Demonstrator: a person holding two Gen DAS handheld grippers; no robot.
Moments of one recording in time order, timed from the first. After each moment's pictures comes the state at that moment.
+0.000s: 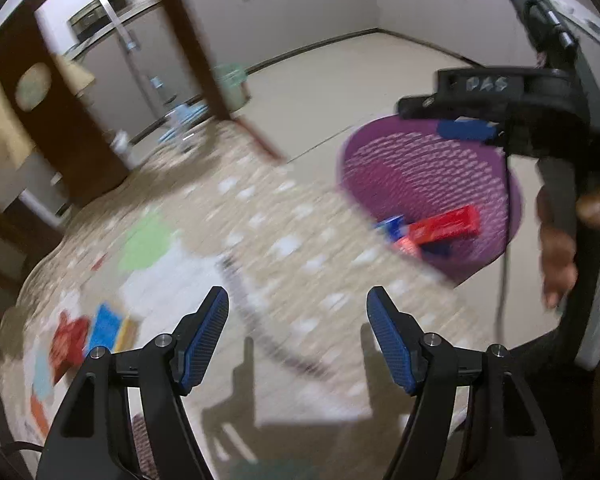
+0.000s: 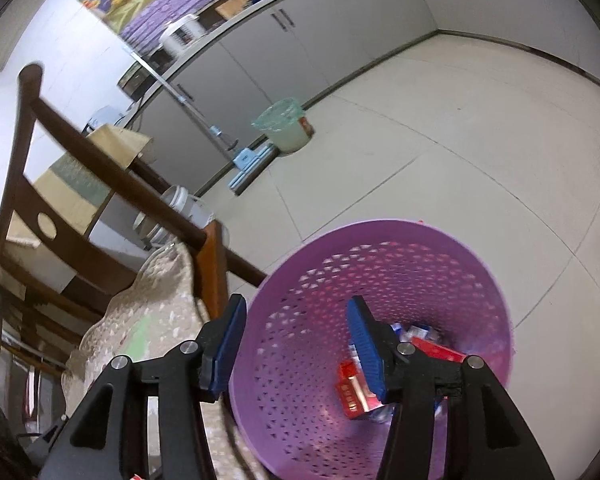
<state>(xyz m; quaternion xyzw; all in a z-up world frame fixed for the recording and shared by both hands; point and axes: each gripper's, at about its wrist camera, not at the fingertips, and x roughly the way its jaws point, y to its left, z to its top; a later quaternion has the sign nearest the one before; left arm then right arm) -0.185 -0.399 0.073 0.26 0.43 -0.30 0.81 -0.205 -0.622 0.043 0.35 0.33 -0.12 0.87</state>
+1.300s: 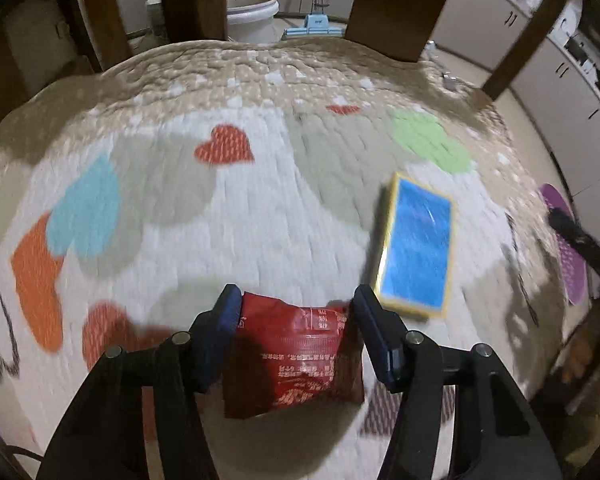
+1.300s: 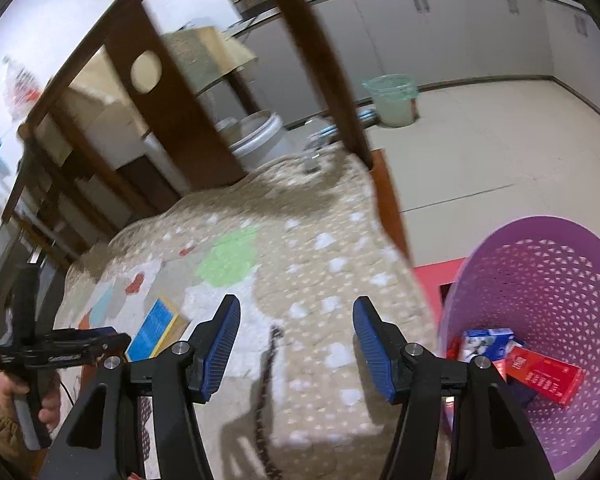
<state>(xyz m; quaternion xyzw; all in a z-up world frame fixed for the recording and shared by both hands) -0.067 -0.169 0.038 0.03 0.57 -0.18 0.80 -0.140 -0.460 0.042 0.21 0.39 0.04 0.90</state>
